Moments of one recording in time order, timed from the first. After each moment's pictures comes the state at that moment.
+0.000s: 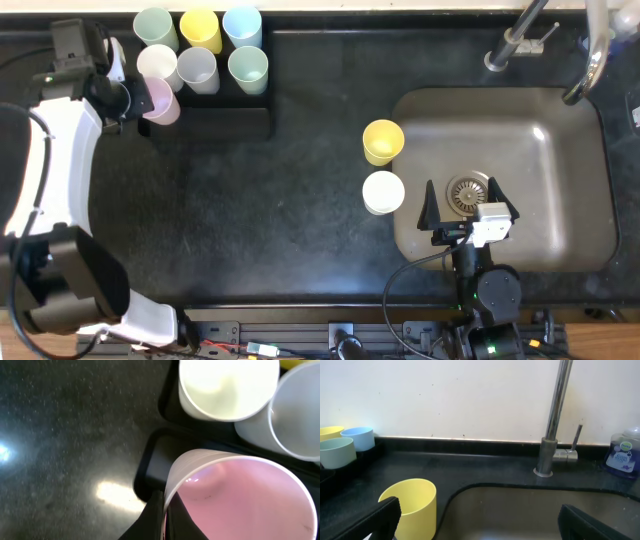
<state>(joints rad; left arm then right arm) 0.20 1.74 1.46 -0.84 -0.03 -0.15 0.22 0.01 0.02 0.00 0.15 0.03</state>
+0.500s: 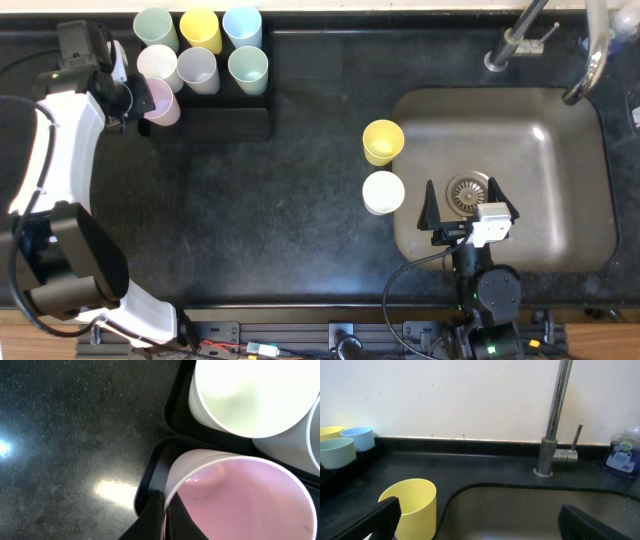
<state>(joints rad) 0.21 1.81 1.46 -0.79 -0.03 -0.15 0.22 0.01 0.02 0.00 0.15 0.03</state>
